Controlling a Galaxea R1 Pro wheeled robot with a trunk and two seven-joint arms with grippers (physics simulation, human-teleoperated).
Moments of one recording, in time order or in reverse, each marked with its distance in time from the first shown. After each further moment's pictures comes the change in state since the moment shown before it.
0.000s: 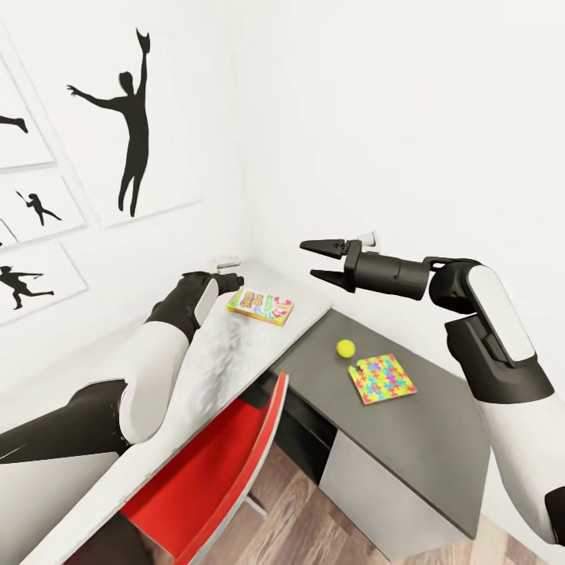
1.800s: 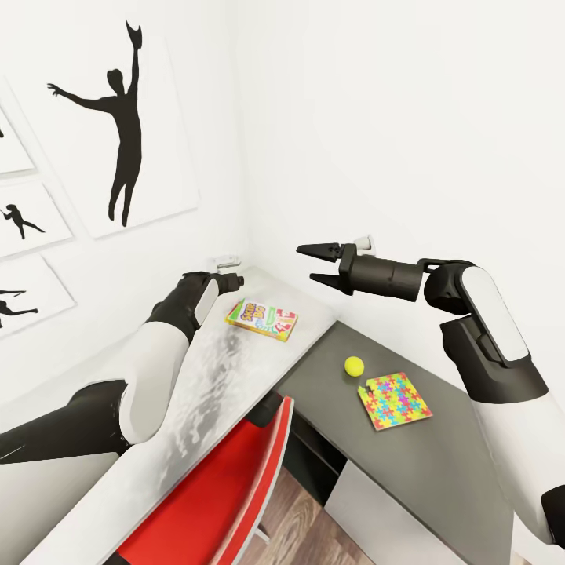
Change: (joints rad) left arm 0.001 0.000 -0.003 0.000 0.000 -0.006 0.001; right arm 0.000 0.011 0.011 0.011 0.008 -0.014 -0.045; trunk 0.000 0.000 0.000
